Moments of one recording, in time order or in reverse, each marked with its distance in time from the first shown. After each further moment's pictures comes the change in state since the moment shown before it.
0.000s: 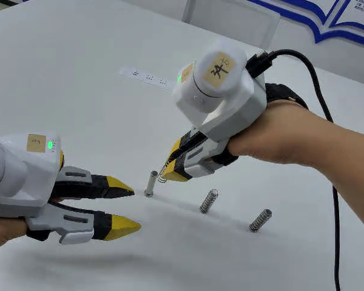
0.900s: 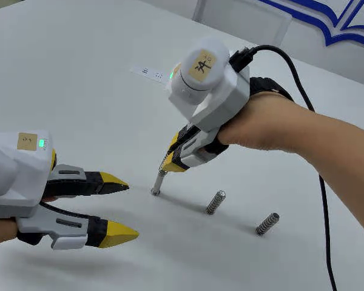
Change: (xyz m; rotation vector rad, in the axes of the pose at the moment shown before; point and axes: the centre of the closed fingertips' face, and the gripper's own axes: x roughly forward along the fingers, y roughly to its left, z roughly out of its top) left arm -0.011 0.002 -0.007 -0.056 -0.018 0.026; right arm 0.021 -0.012 0.004 -0.024 0.055 0.016
